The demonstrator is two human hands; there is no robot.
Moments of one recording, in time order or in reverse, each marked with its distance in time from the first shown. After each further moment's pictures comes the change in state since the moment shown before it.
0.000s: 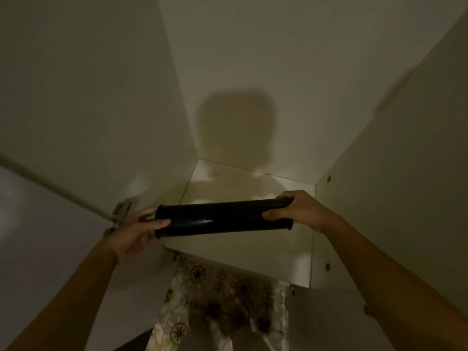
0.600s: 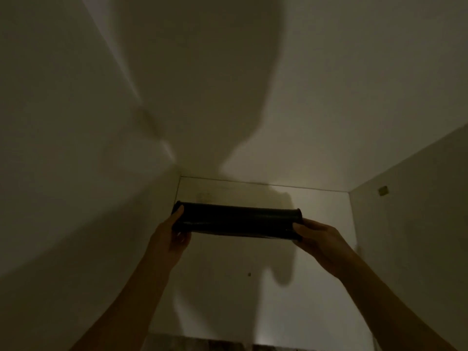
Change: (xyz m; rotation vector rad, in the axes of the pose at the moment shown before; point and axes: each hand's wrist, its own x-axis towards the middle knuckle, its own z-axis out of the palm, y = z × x) left_hand 0.334 0.009 -0.003 -0.484 0.333 -0.188; right_hand 0.225 0.095 0.010 0.804 0.303 0.179
